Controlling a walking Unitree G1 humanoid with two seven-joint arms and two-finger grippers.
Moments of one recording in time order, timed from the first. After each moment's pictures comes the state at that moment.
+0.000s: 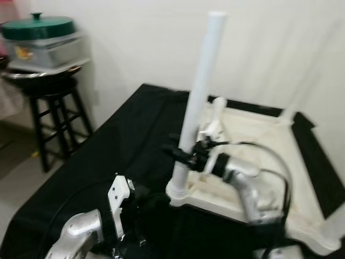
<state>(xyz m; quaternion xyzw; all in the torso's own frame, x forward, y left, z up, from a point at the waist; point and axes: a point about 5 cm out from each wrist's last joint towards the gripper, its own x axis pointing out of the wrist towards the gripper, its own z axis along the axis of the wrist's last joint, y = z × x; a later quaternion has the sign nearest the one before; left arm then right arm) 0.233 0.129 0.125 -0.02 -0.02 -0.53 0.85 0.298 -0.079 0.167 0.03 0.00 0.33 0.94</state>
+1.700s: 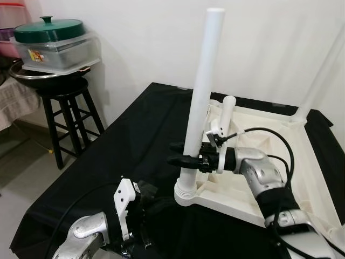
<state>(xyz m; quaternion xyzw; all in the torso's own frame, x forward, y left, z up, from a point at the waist) 0.233 0.120 0.121 -0.02 -0.01 -0.53 0.85 0.344 -0.127 0.177 0.01 0.03 0.58 0.81</state>
